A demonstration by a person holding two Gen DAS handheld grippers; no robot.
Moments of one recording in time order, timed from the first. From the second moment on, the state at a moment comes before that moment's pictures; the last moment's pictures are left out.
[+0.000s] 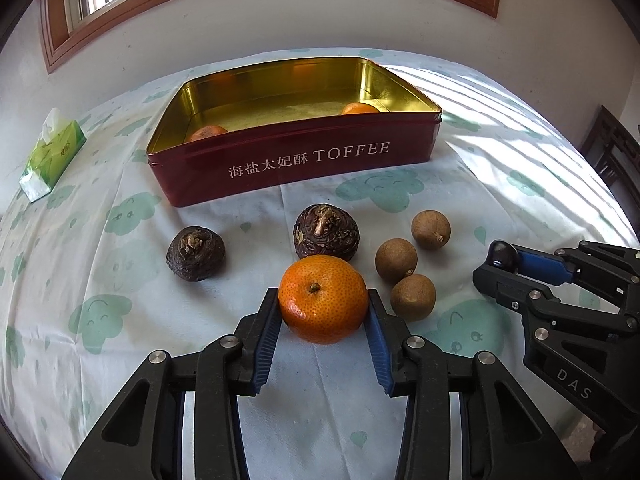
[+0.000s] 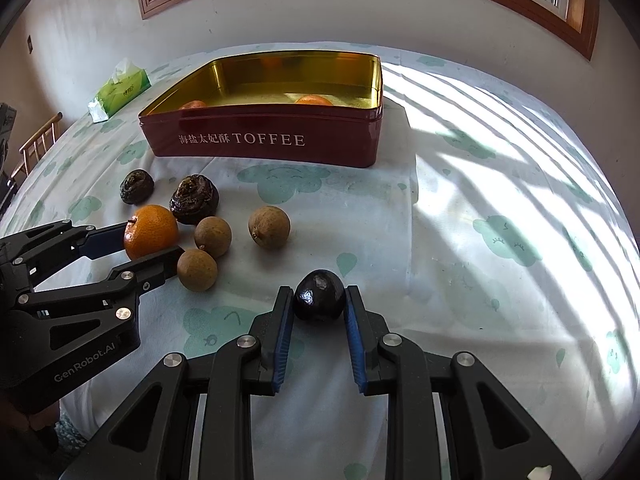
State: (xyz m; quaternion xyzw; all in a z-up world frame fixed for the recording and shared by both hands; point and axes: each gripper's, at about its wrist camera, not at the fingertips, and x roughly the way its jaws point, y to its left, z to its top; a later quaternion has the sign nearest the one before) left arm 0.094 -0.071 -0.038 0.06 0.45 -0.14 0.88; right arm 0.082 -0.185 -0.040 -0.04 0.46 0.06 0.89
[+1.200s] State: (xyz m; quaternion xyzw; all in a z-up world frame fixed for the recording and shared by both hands) left arm 0.096 -0.038 -0.015 0.01 0.43 -0.13 0.89; right arm 0.090 -0.191 -0.021 -0.04 0.47 0.04 0.88
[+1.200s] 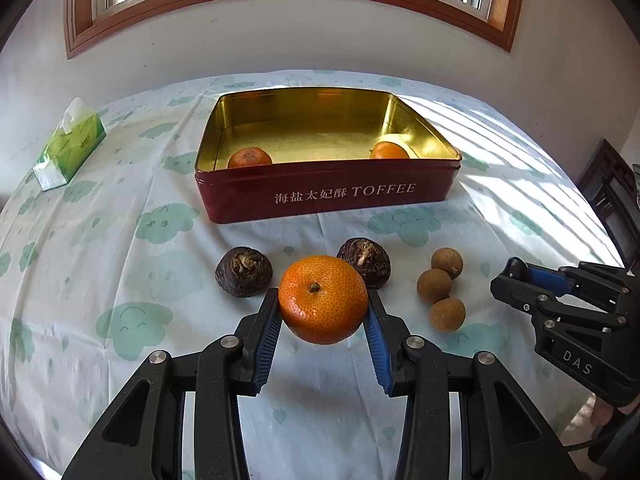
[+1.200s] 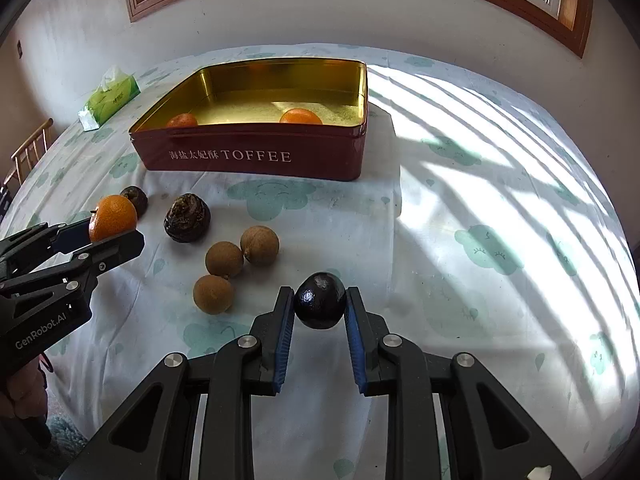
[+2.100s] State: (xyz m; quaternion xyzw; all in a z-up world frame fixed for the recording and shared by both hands) left arm 0.193 -0.017 0.026 0.00 0.38 -0.10 0.92; right arm 0.197 -0.160 0.026 -0.05 0.42 0.07 0.90
